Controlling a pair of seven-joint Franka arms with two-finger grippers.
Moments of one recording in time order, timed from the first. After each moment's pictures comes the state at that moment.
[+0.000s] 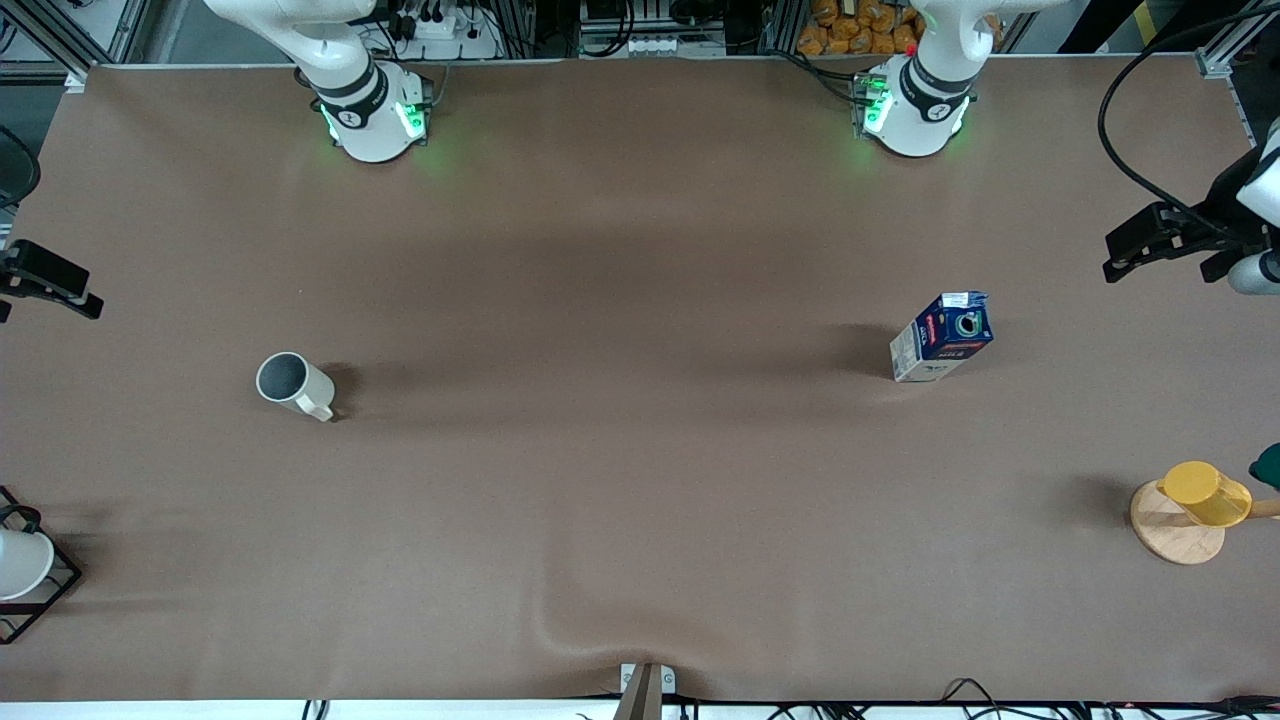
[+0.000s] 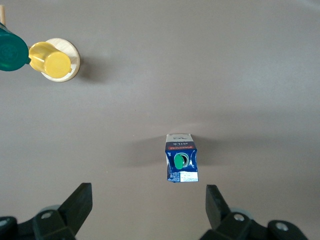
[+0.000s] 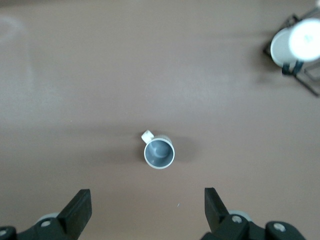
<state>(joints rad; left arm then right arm) 0.04 0.03 -0.10 -1.49 0.03 1.55 -0.04 0.01 0.12 -0.13 -1.40 0.05 1.55 -0.09</state>
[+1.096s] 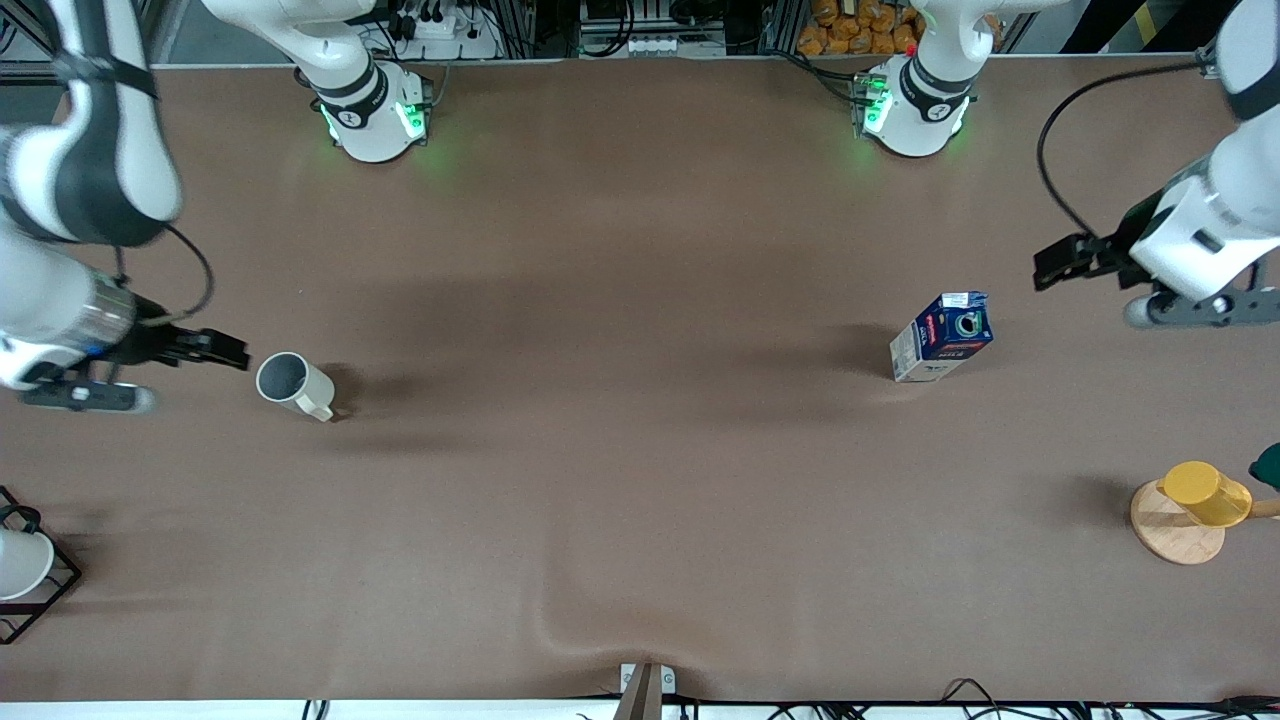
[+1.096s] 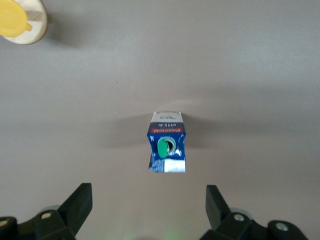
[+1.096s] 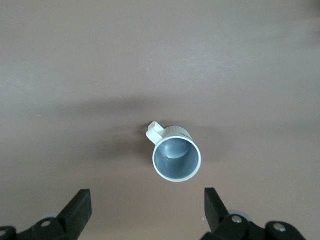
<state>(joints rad) 0.04 0.04 -0.13 -1.70 0.00 1.64 -0.11 0.10 0.16 -0.13 -1.89 0.02 1.99 0.00</state>
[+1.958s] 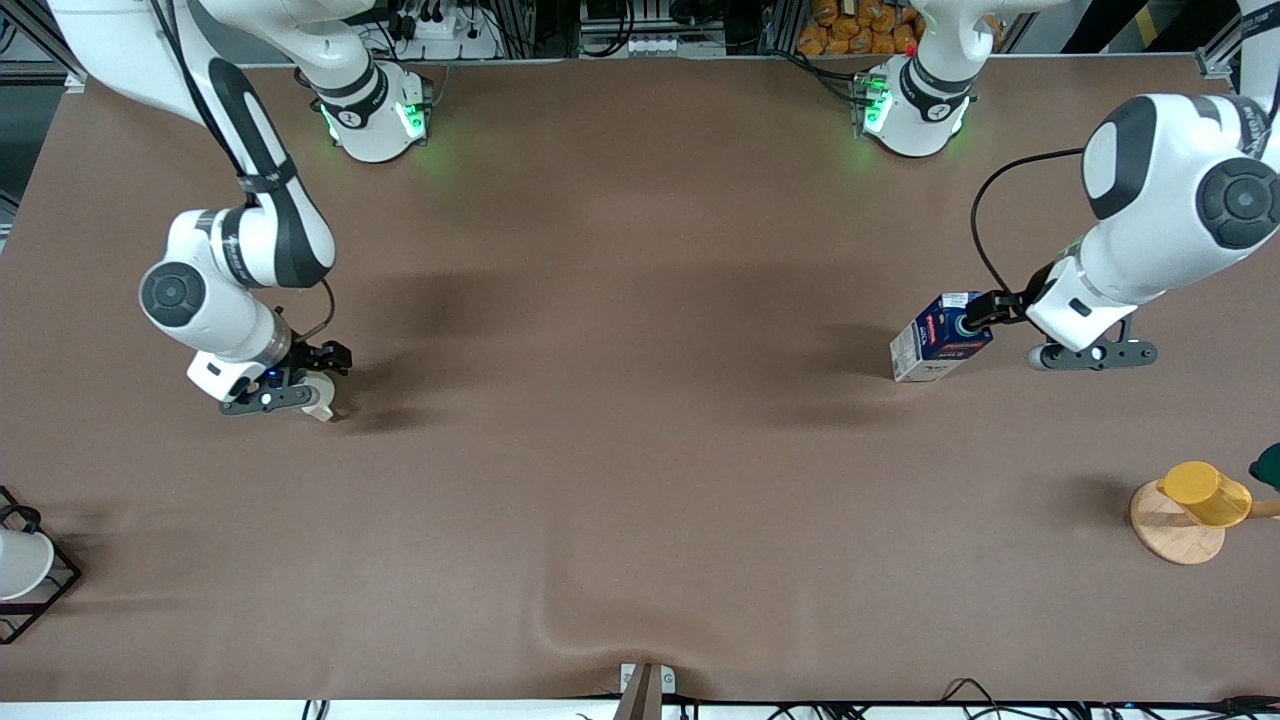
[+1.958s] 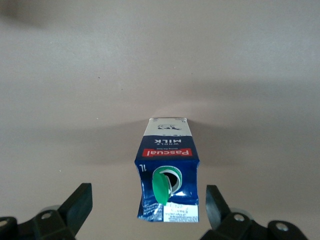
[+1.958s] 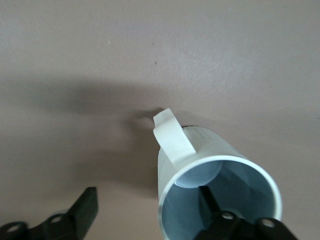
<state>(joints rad) 0.04 0.05 -0.13 -2.03 0.00 1.97 -0.11 0.15 0.31 -0.13 -2.22 -0.04 2.45 -0.13</state>
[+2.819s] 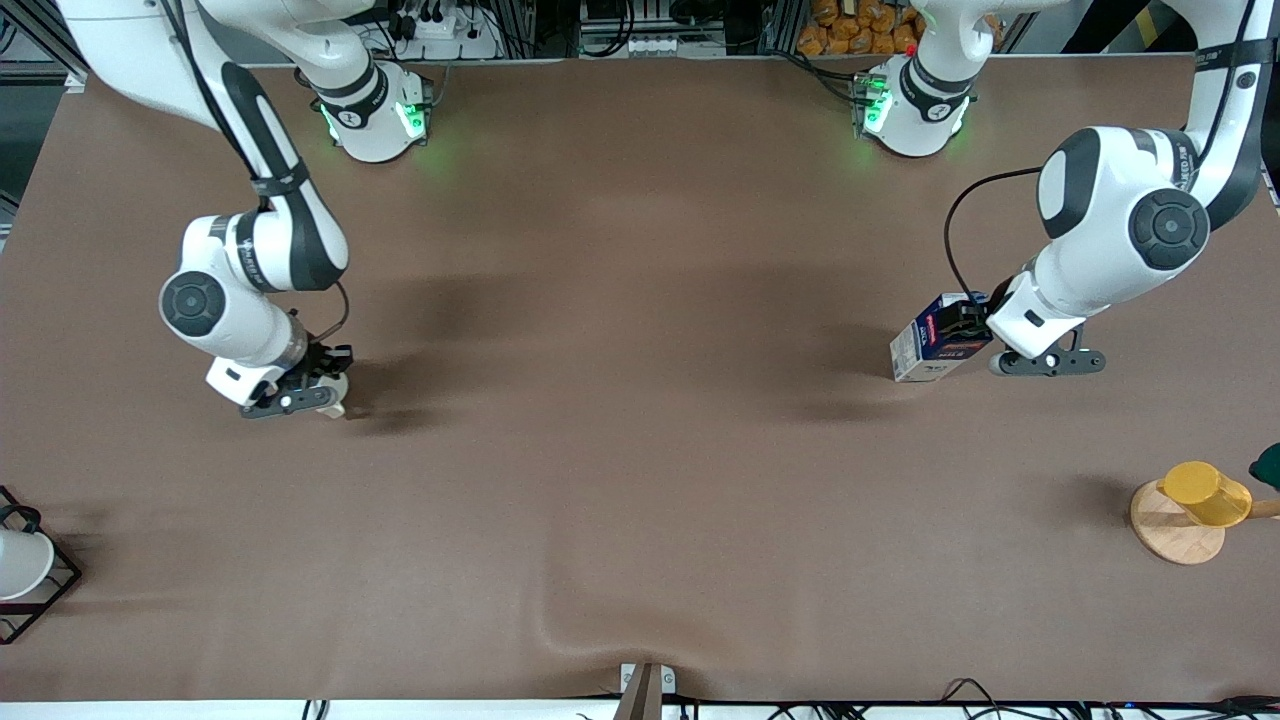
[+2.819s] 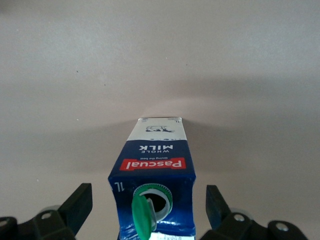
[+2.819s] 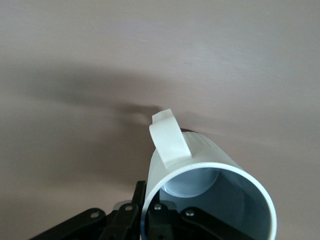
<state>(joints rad) 0.04 0.08 -0.15 -2.13 -0.01 2.09 -0.12 0.19 0.29 -0.08 -2.17 -0.03 2.34 -0.09</state>
